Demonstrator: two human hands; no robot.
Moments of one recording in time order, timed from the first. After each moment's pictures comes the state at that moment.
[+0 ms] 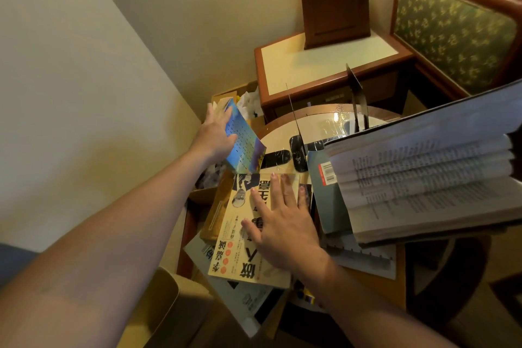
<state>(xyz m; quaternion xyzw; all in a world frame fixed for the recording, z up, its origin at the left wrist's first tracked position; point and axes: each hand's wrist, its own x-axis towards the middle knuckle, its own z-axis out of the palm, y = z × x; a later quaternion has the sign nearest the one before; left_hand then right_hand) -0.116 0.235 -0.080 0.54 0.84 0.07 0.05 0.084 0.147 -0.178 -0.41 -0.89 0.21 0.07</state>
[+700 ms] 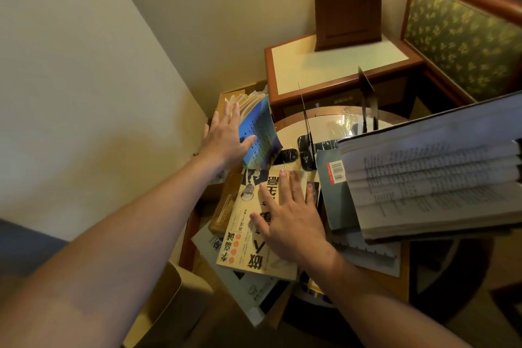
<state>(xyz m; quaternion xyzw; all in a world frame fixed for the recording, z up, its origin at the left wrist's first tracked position) -0.111 0.212 -0.085 0.58 0.82 0.03 0.00 0.083 0.146 -0.178 -0.41 -0.89 0.19 0.06</state>
